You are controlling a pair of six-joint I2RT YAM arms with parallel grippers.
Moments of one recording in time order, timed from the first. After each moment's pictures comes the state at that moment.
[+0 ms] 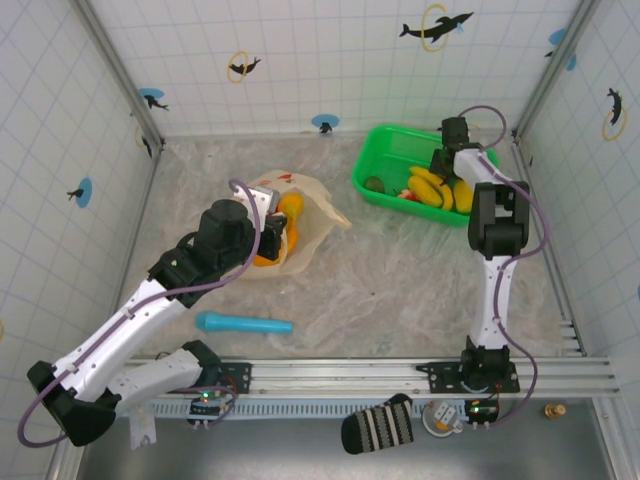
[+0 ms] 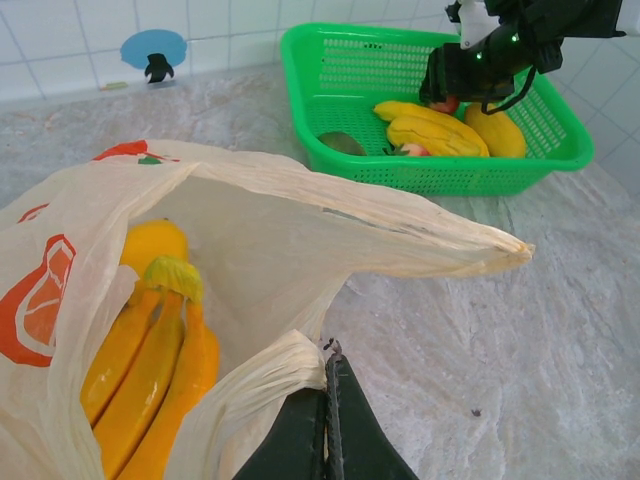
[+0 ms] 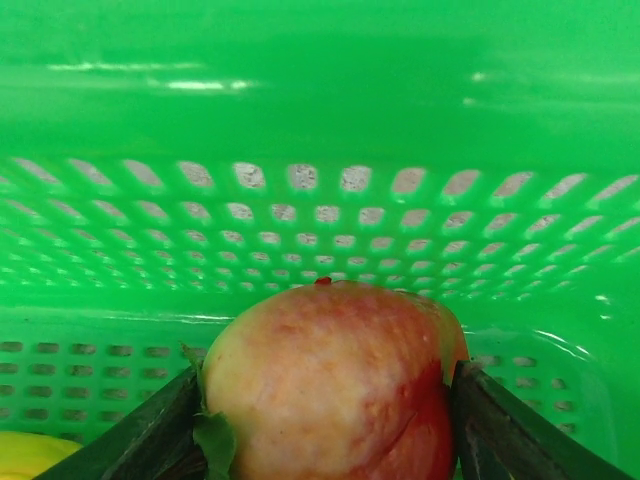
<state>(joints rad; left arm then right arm) -0.72 0.95 0.99 -0.54 -0.04 -0.23 0.06 2.33 1.87 -0.50 0.20 0.25</state>
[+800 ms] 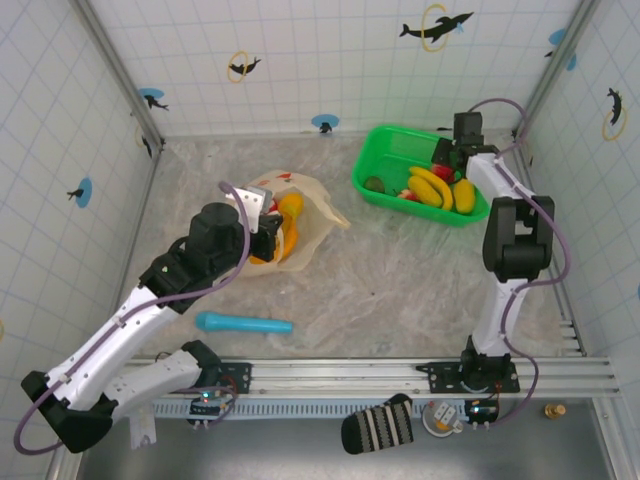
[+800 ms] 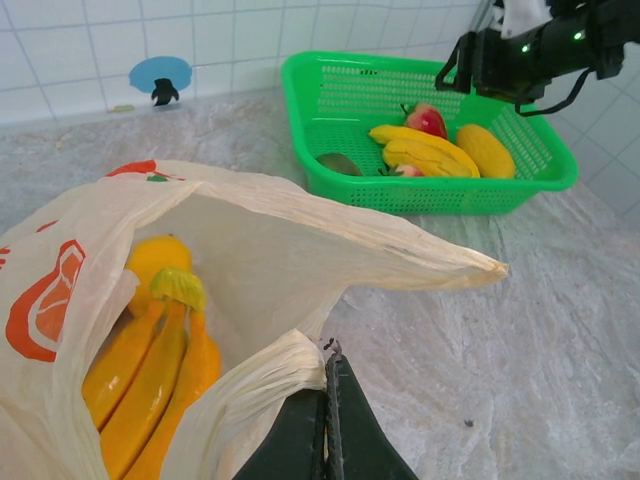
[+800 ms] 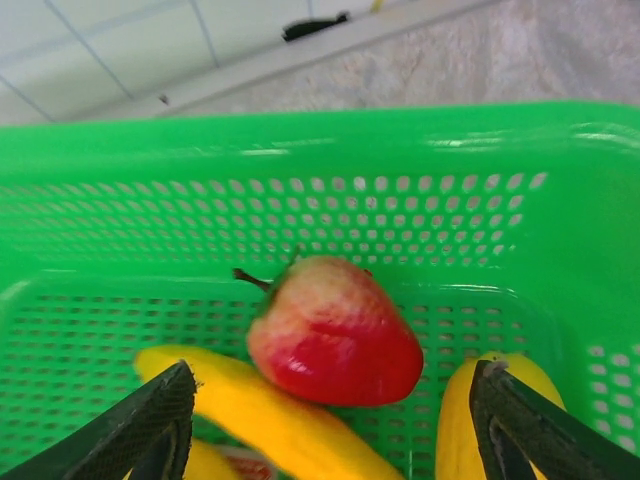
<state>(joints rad) -0.72 0.90 0.99 -0.54 -0.05 -0.24 0.06 2.09 1.65 -0.38 0.13 0.29</state>
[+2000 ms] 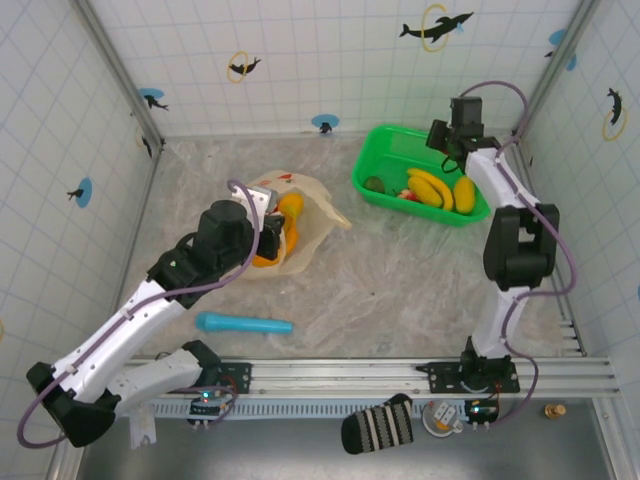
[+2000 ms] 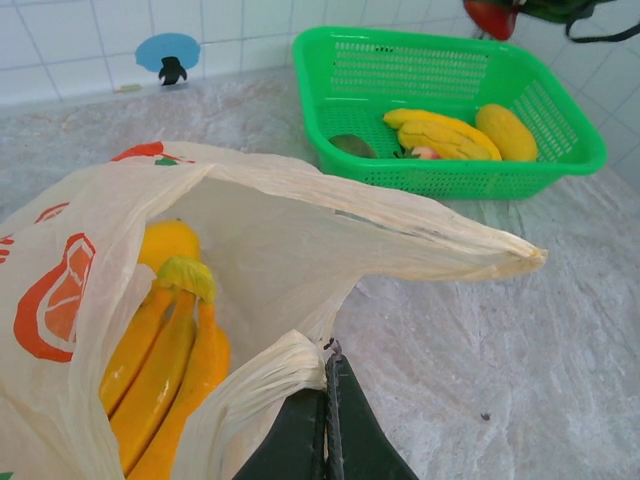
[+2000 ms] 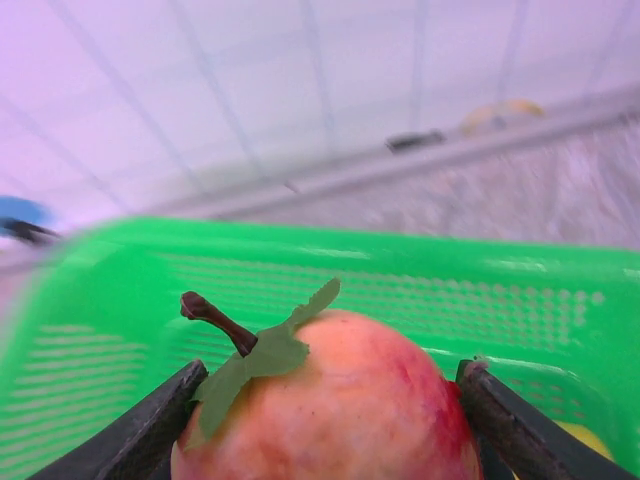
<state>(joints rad) -0.72 0.94 0.99 -0.55 -0.06 -0.24 0.12 1.90 1.63 -0.31 0.03 0.29</state>
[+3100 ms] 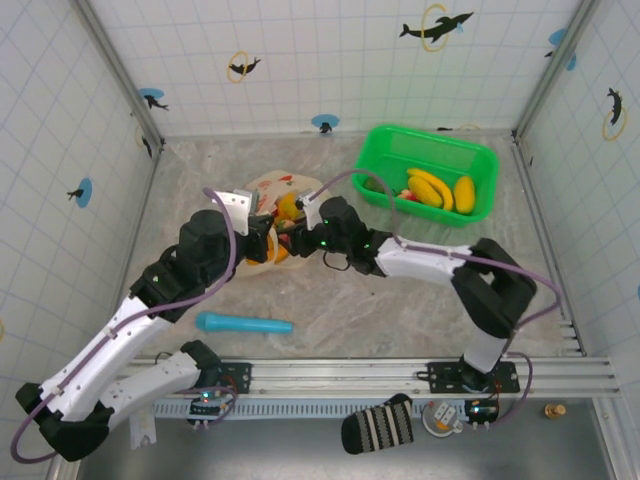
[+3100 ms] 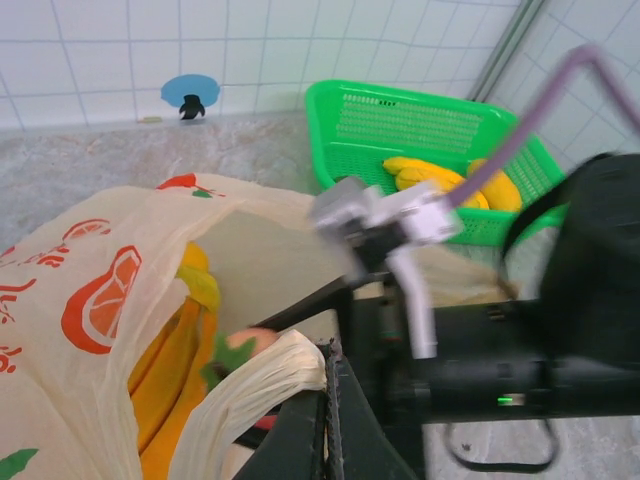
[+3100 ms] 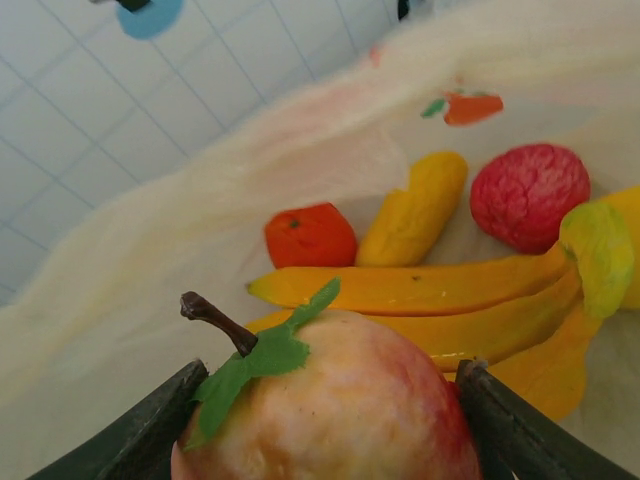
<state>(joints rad) -0.72 0.83 0.96 -0.54 -0.10 -0.30 0.92 1.79 1.10 0.29 -0.21 0.40</state>
